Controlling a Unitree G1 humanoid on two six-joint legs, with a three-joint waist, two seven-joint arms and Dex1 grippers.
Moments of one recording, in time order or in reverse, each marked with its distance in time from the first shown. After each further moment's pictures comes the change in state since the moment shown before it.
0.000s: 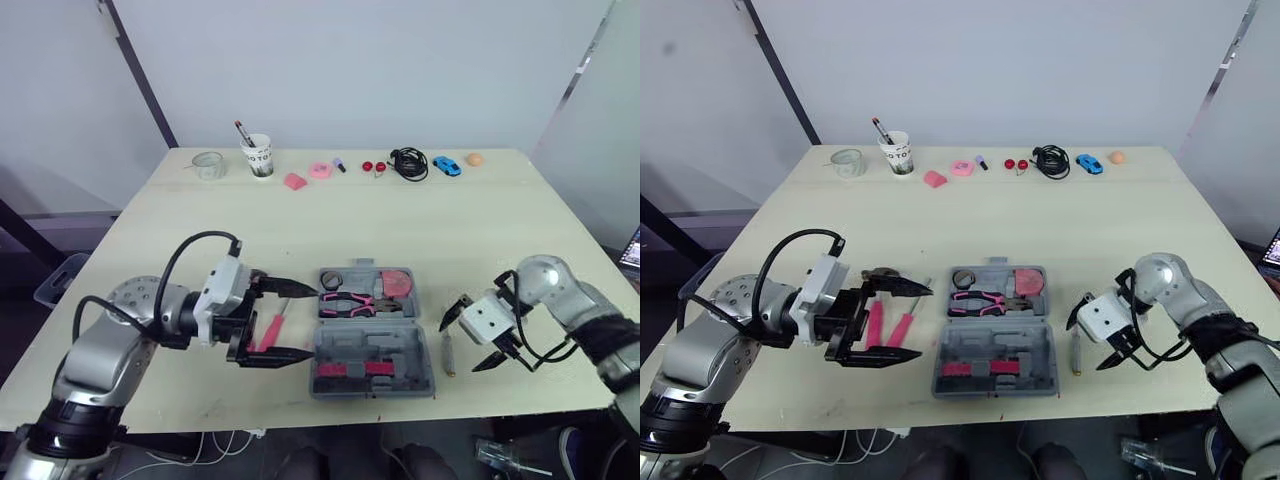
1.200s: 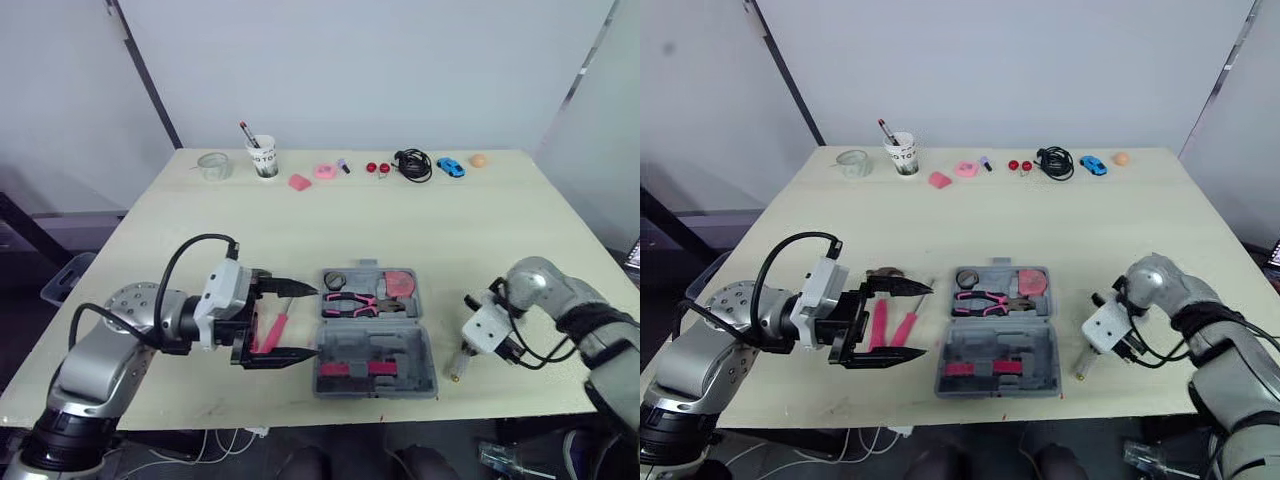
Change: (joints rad) left arm 0.046 0.002 0.010 -0.050 -0.001 -0.002 0.066; right arm -0.021 -0.024 0.002 0.166 -0.152 -0.065 -0.090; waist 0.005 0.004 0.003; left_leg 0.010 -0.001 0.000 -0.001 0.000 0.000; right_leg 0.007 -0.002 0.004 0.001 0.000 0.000
